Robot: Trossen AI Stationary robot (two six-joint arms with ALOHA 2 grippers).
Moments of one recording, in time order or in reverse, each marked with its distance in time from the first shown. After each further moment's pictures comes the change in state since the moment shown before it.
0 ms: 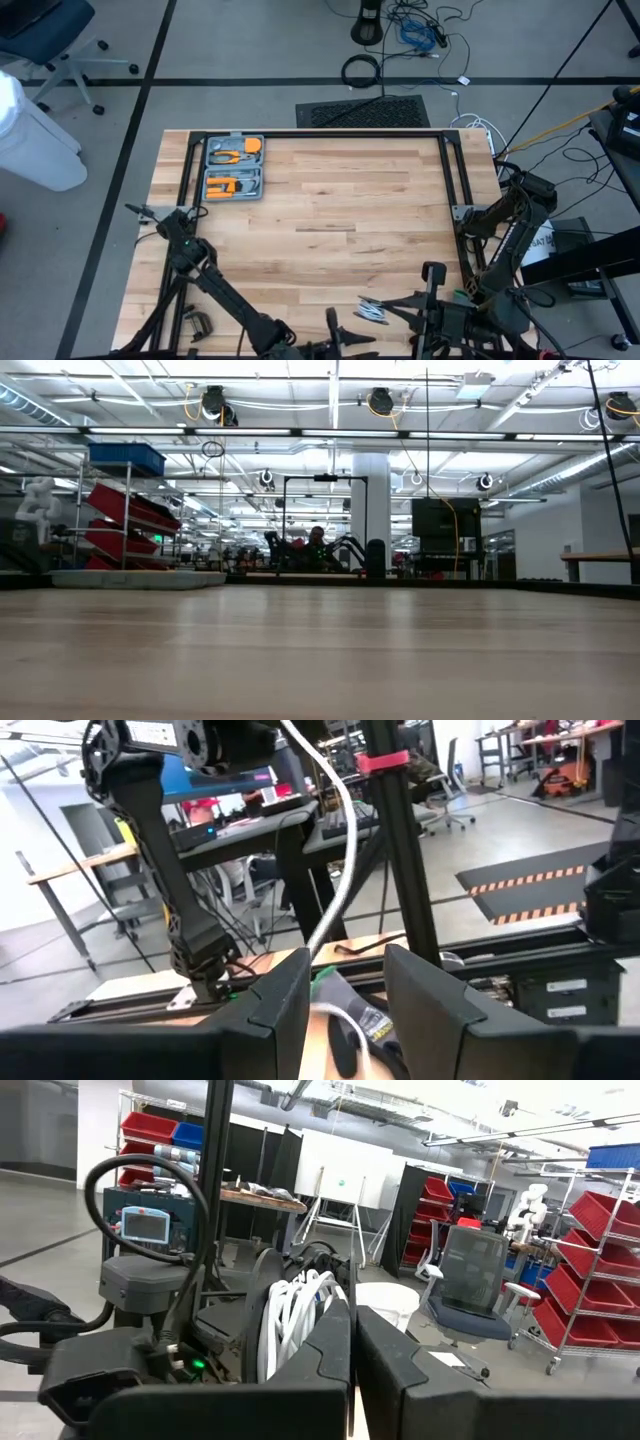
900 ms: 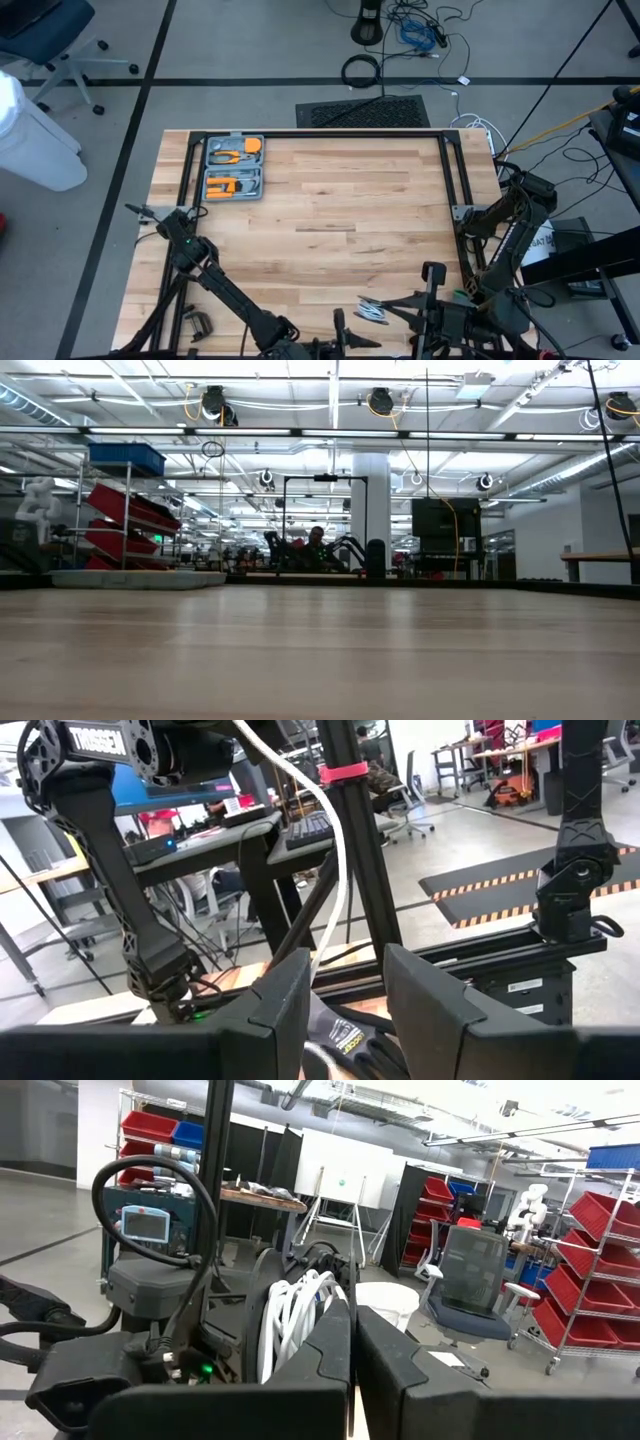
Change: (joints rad) left arm 0.020 0.000 0.000 -0.006 0.129 -0.008; right arm 0.000 0.000 0.000 -0.003 0.000 0.000
